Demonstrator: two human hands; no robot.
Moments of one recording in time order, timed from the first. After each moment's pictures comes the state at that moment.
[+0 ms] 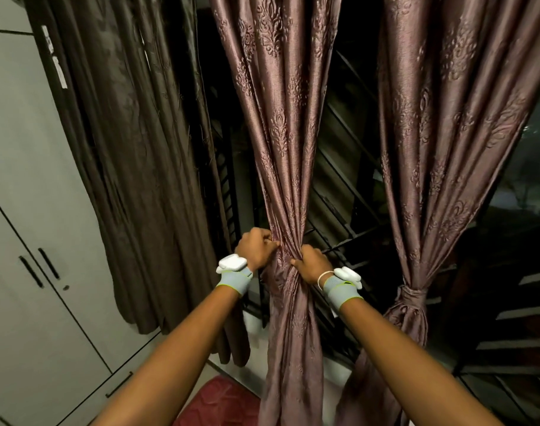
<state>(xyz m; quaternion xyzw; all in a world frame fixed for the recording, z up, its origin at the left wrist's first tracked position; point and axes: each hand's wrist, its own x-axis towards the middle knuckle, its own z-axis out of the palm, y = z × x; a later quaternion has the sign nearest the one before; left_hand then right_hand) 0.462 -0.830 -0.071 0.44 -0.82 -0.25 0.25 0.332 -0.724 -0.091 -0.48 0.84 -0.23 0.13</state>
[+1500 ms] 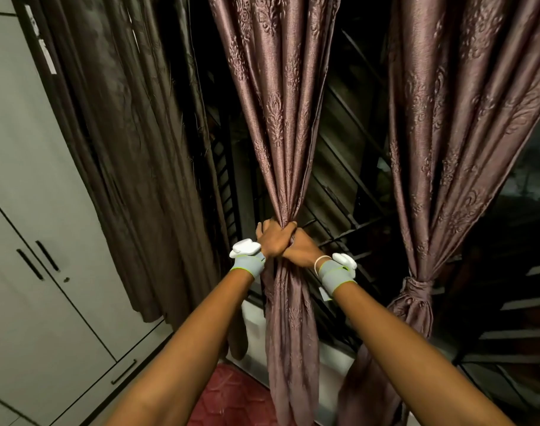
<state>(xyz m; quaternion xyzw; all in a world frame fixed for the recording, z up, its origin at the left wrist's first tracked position) 0.423 -0.815 -0.059 0.41 -0.83 -0.30 0.21 0.339 -0.759 -0.088 -0.51 0.74 -0.38 0.22</state>
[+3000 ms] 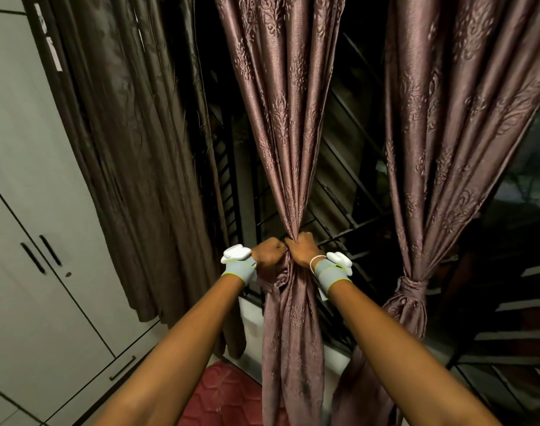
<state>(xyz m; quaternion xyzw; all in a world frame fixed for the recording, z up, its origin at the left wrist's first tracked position) 0.443 -0.820 -0.086 0.35 -0.88 -0.33 0.04 0.320 -0.777 -0.118 -0.44 0.80 -0.35 0.22</state>
